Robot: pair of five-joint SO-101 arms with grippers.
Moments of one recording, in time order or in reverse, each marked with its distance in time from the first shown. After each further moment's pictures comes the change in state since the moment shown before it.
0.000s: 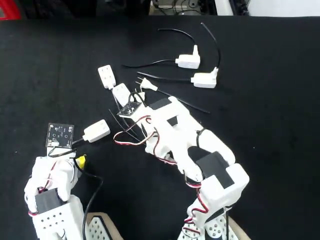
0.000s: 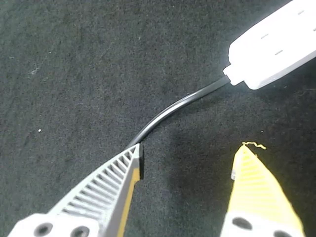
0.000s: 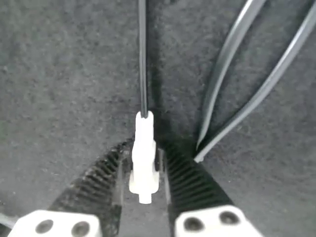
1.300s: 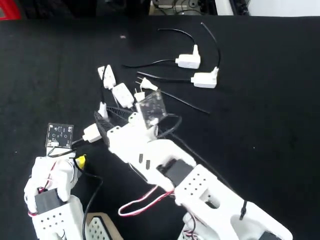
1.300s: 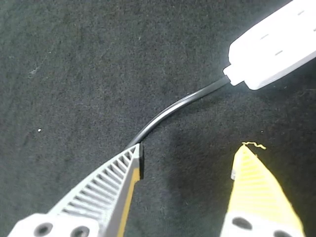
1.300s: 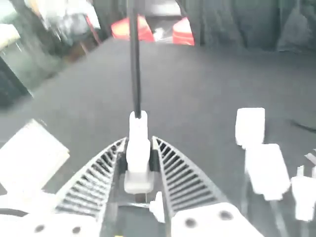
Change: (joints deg) left arm 0.0 0.0 -0.1 0.0 0.2; right arm -18.6 -57.1 43.7 -75.3 -49.7
